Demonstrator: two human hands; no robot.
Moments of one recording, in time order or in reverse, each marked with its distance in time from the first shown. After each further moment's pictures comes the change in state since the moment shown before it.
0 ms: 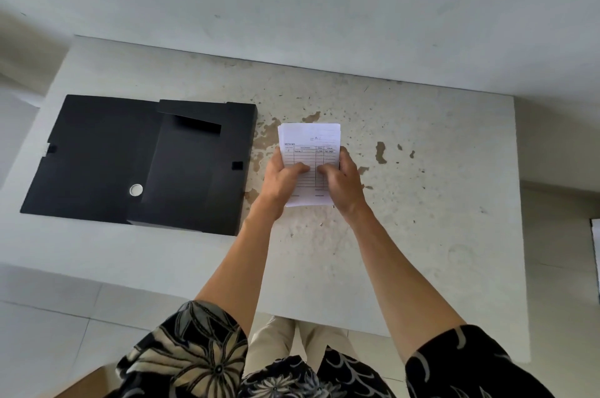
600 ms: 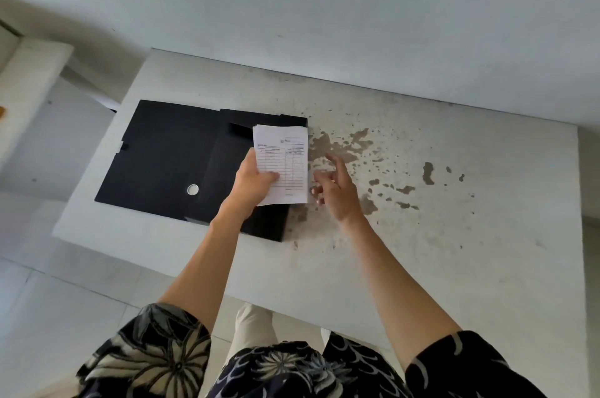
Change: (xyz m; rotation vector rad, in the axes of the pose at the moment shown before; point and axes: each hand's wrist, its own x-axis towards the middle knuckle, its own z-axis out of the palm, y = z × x) left_hand 0.011 0.008 -0.140 0.297 0.175 0.006; right_hand -0.003 -0.011 0.091 -0.066 -0.162 -0.028
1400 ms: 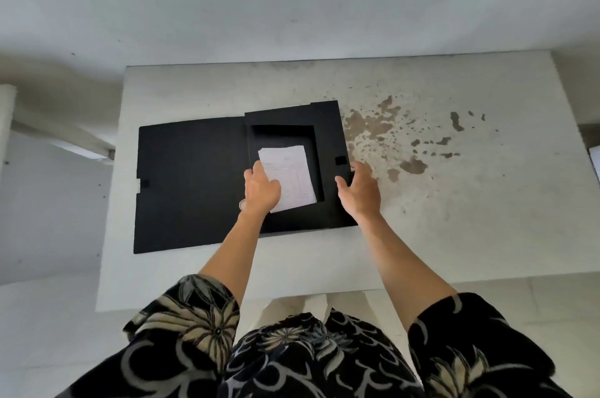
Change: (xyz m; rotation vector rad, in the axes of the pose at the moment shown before) left_hand 0.096 -0.094 -0.120 0.418 -0.218 0.006; right_hand -0.007 0.004 0.154 -0.499 0.484 0.256
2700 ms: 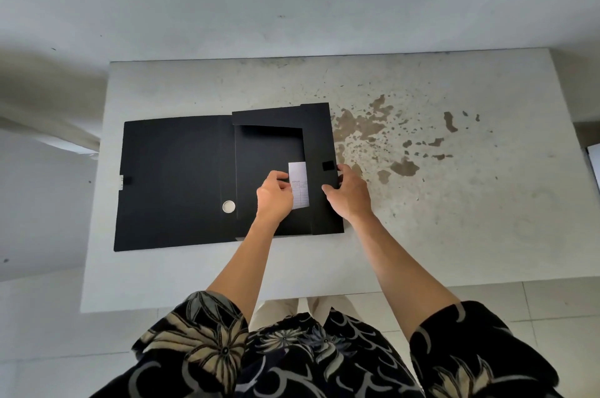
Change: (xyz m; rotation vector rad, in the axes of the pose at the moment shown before) left_hand -0.009 0.013 0.052 -0.186 -0.025 0.036; right_hand 0.013 0.006 -0.006 0.020 -0.146 0.023
